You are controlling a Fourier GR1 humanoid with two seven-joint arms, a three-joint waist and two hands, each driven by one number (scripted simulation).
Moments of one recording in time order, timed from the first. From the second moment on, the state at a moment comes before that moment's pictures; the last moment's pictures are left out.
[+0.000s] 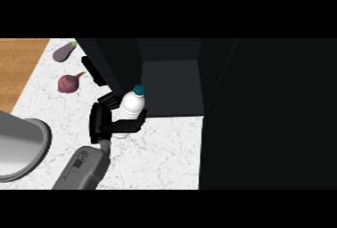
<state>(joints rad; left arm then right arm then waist) -0.31 0.09 -0.19 -1.14 0.20 0.49 -0.23 0.82 -0.35 -0.28 -2.34 -0.64 0.50 -0.22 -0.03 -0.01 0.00</state>
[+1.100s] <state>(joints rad) -0.28 0.14 -0.19 -1.16 0.13 0.64 -0.26 0.79 -0.39 -0.24 -2.32 -0.66 0.53 -0.24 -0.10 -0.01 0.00</state>
